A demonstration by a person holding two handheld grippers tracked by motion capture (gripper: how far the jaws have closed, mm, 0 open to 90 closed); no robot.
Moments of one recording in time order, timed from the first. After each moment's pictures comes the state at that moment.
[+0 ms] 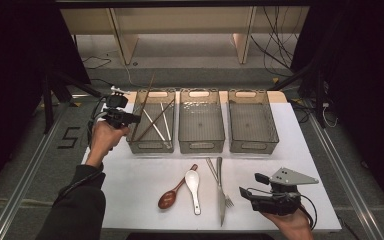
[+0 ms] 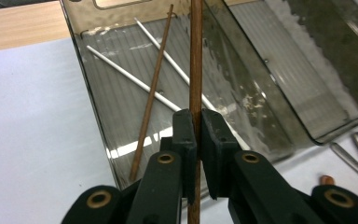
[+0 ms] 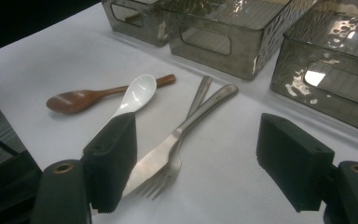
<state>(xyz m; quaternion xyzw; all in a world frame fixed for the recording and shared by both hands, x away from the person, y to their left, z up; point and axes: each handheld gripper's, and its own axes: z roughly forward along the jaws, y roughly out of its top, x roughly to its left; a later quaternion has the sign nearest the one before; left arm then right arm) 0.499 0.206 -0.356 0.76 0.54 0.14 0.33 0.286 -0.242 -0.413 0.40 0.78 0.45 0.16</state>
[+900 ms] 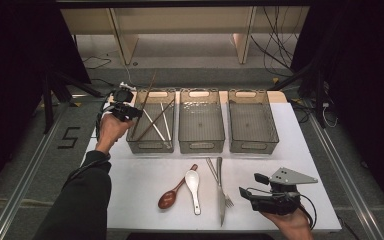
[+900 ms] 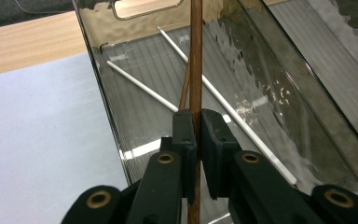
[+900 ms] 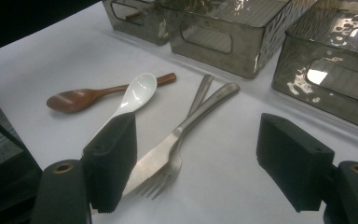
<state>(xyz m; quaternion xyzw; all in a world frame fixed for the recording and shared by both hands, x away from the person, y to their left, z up) 0.537 0.202 -0.375 0.76 0.54 0.16 0.30 0.287 -0.242 -0.415 0.39 0.79 0.45 0.15</state>
